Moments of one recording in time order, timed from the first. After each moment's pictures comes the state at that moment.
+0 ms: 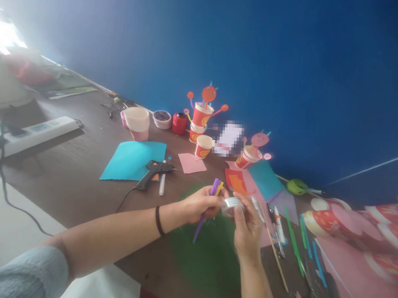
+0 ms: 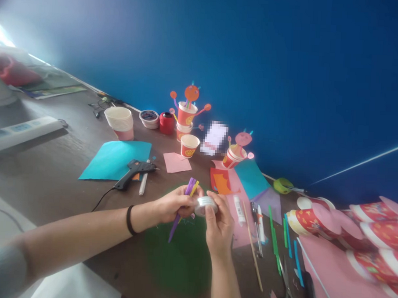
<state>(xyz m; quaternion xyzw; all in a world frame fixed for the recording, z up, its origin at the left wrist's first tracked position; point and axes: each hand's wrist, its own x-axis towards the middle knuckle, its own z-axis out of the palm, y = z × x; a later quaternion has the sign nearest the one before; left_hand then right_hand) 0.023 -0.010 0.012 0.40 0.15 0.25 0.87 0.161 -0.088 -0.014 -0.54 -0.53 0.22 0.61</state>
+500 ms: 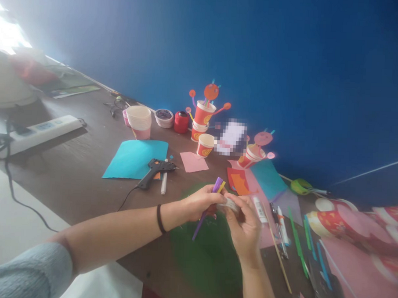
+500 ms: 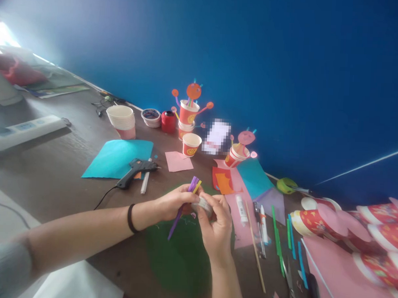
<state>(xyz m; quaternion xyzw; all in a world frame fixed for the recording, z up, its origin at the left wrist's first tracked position) 0.023 -0.008 0.012 0.42 0.23 0.24 0.84 0.154 -0.088 -0.003 -0.55 -0.62 0.19 0.54</state>
